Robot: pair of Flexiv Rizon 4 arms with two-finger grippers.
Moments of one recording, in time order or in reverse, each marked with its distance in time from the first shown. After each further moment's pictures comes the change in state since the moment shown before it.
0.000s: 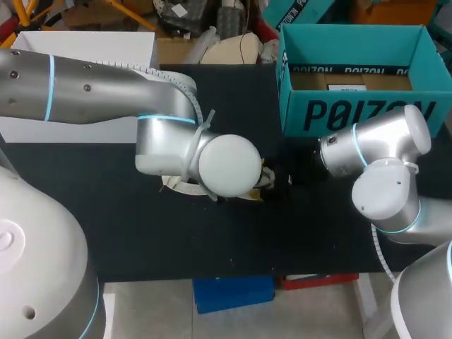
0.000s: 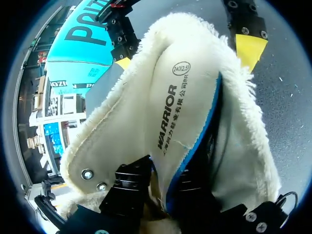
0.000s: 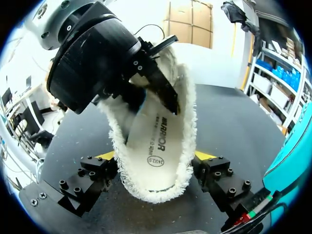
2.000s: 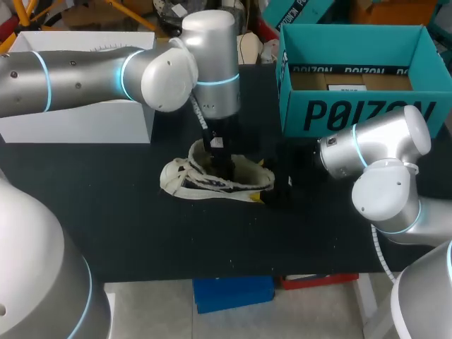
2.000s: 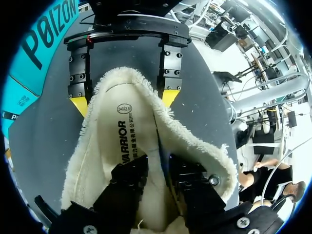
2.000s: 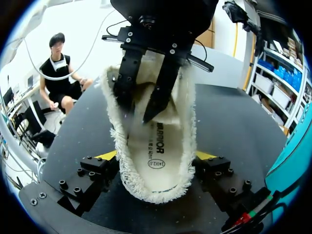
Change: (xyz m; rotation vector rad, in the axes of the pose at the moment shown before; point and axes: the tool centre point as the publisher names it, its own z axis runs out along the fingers) left arm 0.040 -0.016 -0.047 0.300 0.944 0.179; right arm 0.002 0.000 0.000 0.001 0.003 -0.003
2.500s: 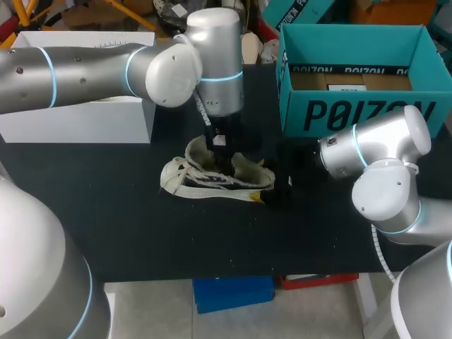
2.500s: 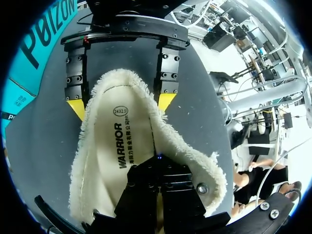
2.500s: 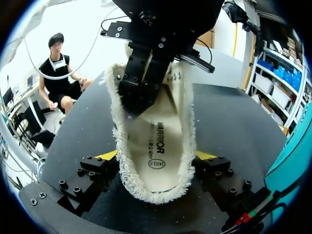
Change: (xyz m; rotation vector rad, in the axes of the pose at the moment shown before) left arm 0.000 -0.004 -0.003 0.004 0.033 -0.019; right arm -0.001 0.000 0.000 0.000 -0.001 0.001
